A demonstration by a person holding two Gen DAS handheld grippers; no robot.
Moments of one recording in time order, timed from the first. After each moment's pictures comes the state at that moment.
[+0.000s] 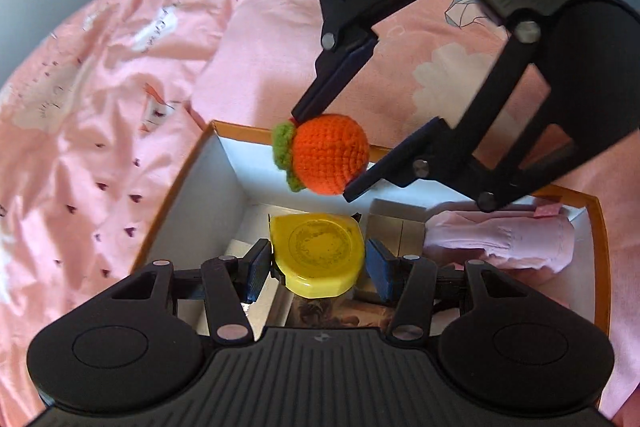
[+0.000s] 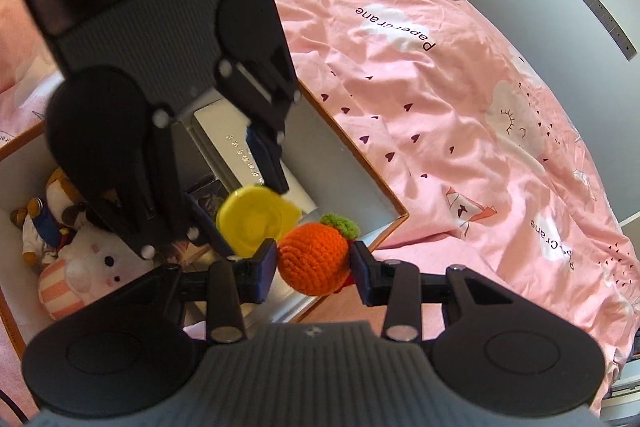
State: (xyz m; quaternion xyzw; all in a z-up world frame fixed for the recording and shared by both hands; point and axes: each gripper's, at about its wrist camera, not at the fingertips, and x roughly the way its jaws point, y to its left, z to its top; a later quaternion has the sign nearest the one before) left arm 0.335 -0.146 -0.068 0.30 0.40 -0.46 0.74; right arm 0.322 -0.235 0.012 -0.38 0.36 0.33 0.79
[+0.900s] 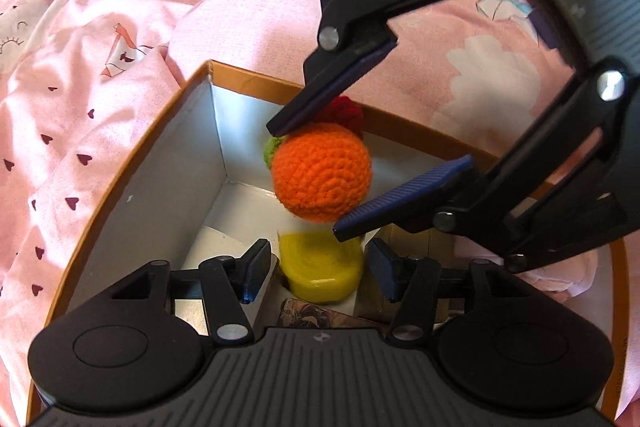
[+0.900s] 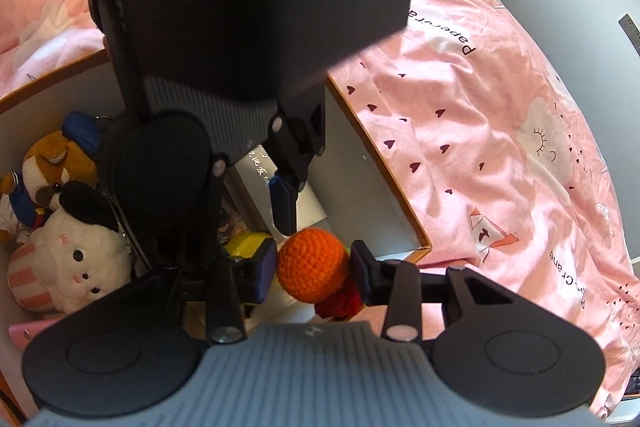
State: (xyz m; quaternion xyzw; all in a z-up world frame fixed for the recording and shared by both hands) left arm 0.365 -0.143 -0.108 0.23 0.46 -0.47 0.71; right arm 0.348 -0.215 -0.016 -0.42 0.36 0.37 0.75
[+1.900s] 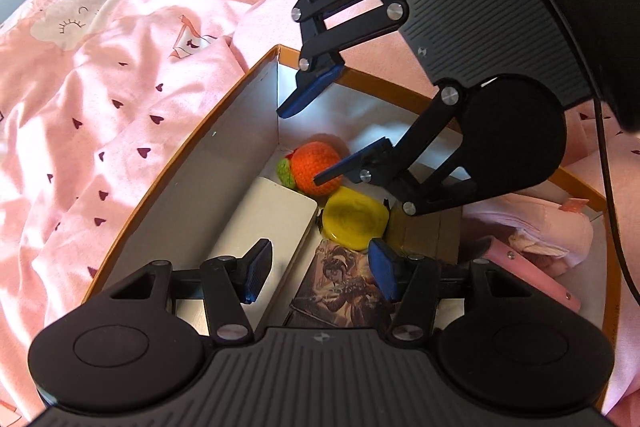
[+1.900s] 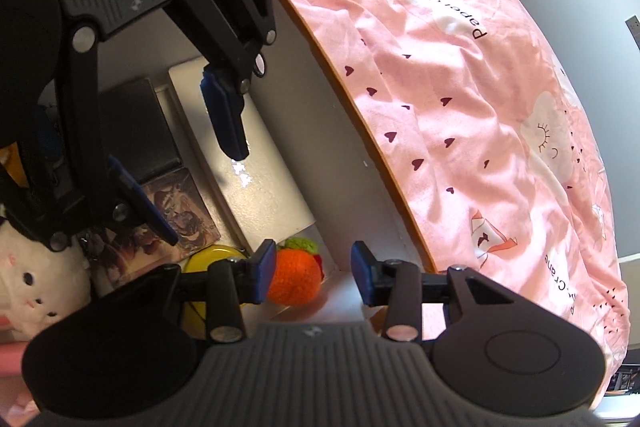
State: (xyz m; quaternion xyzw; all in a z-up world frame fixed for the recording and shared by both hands) left arm 0.341 -0.096 -0.076 0.23 0.46 -0.42 0.75; right arm 0.371 -0.180 -0.038 -0.46 0.38 0.33 0.73
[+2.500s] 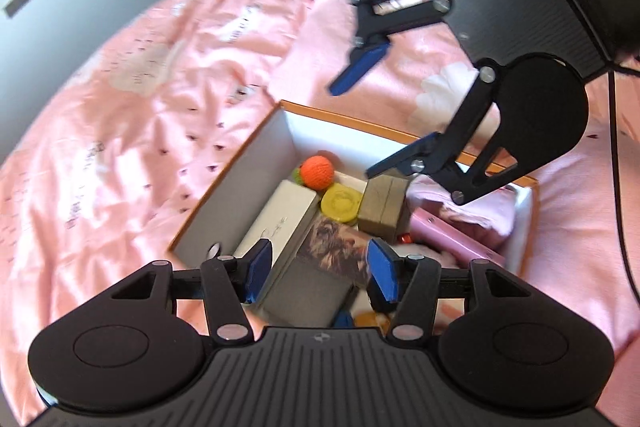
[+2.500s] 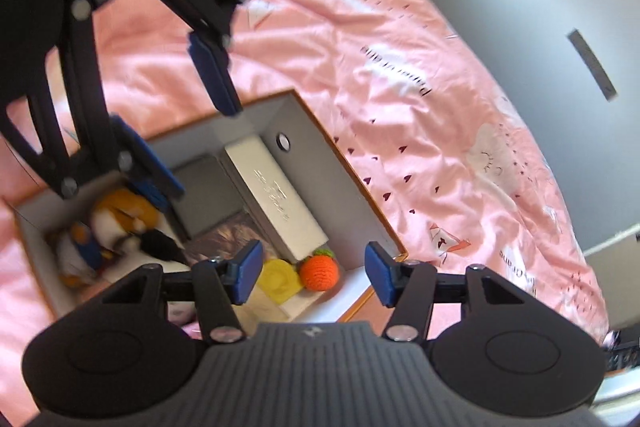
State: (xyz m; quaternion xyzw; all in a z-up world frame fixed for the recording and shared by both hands) left arm 0.228 -0.079 0.024 0.29 0.39 -0.33 0.81; right arm 0.244 -0.191 0.052 -0.40 0.31 0.30 0.80
